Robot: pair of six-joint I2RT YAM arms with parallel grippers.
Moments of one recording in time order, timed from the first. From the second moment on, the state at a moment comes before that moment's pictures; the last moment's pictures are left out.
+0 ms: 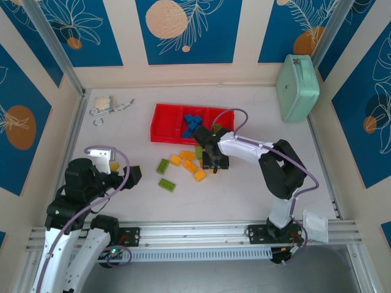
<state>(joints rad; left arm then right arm) -0.21 0.45 0.79 -0.89 0.31 -0.29 0.73 1.83 1.26 -0.92 0.12 0.75</state>
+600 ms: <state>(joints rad) -0.21 0.45 0.79 -0.89 0.31 -0.29 0.72 1.85 1.25 -0.90 0.11 0.71</state>
